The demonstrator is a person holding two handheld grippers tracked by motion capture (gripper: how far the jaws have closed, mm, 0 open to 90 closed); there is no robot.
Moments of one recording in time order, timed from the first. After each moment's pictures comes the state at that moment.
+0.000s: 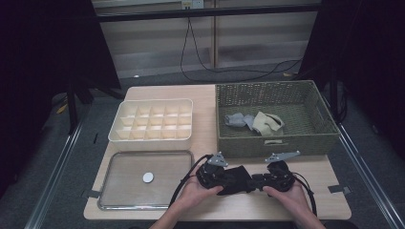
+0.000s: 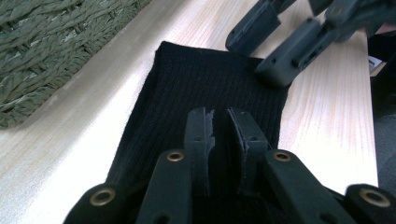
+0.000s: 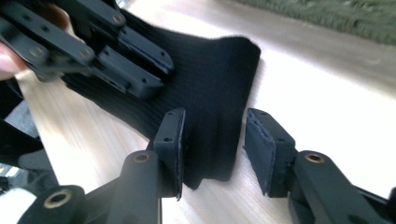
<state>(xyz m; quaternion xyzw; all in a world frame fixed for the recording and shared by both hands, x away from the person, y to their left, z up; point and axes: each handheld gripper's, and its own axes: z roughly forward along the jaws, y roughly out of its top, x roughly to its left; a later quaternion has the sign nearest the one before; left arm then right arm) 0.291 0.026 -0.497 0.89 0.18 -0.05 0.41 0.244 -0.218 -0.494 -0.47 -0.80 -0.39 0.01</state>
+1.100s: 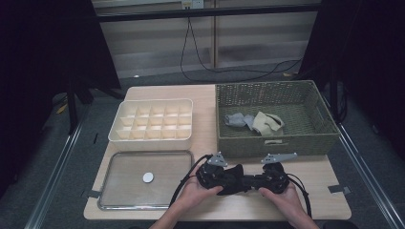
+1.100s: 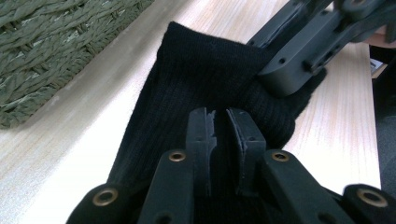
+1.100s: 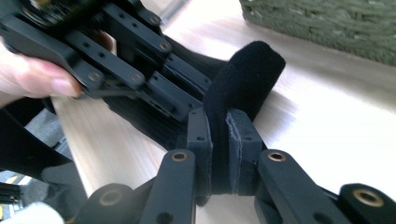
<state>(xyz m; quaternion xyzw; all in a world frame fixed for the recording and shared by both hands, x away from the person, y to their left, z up) 0.291 0.027 -0.497 0.89 0.18 -0.05 0.40 0.239 -0.201 -0.486 -0.45 -0.78 -0.44 0.01</state>
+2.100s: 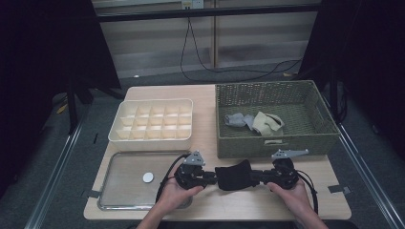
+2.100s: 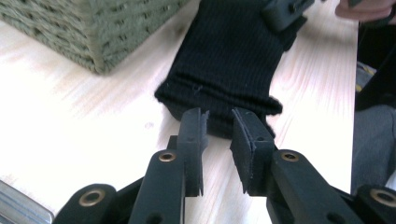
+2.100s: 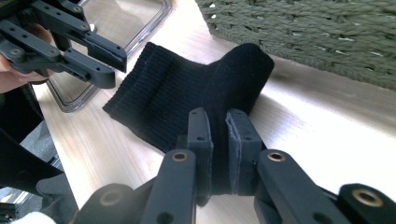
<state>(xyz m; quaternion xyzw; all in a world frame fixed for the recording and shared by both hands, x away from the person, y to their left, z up) 0.286 0.084 -0.479 0.88 0.21 -0.04 0.42 0.244 -0.226 -0.481 -0.47 -0.76 -0.44 0.00</state>
